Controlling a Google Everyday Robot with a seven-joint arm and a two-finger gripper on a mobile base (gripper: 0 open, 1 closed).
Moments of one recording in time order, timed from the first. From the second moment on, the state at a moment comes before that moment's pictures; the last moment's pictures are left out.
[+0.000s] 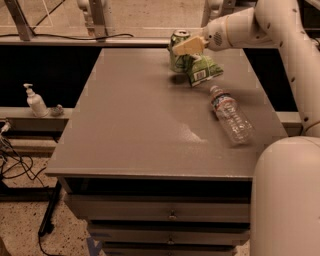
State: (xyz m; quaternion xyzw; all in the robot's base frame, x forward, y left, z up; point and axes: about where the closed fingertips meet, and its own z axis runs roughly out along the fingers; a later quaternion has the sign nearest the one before) arm 0.791 -0.091 0.935 -0.42 0.73 0.26 0.47
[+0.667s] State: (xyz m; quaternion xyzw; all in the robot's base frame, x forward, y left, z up) arm 0.762 -0.142 0.942 -0.42 0.74 0.26 0.47
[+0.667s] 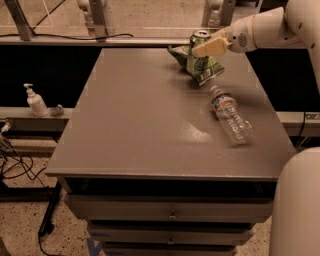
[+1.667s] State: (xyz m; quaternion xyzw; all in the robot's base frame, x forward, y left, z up) arm 0.691 -0.152 0.899 -0.44 0.72 0.30 0.44
